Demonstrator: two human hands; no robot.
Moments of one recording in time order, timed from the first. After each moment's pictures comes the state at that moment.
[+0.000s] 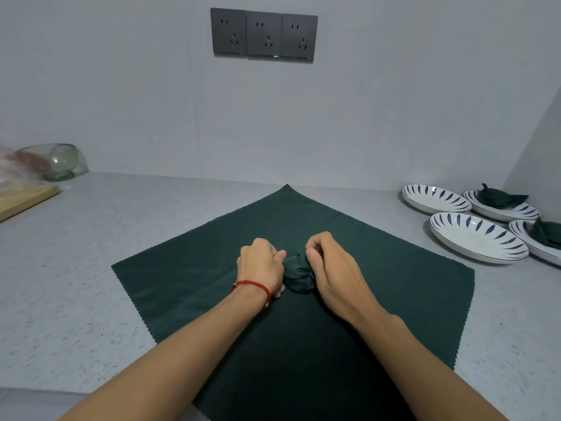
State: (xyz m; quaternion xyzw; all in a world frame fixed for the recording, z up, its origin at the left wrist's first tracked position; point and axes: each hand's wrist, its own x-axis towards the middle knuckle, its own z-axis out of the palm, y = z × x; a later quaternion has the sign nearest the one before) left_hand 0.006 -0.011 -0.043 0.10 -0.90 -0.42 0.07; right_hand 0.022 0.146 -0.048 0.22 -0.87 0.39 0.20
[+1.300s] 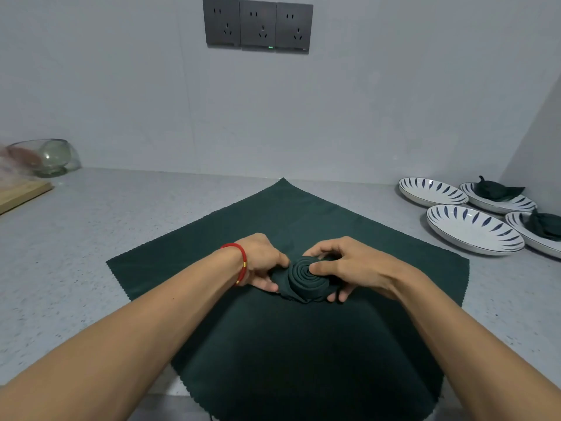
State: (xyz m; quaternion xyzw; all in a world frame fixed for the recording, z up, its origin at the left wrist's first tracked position) left_hand -0.009 -0.025 -0.018 0.07 -0.82 -0.51 -0.23; right_hand 0.018 0.176 -0.001 0.12 -0.86 0.45 -0.21
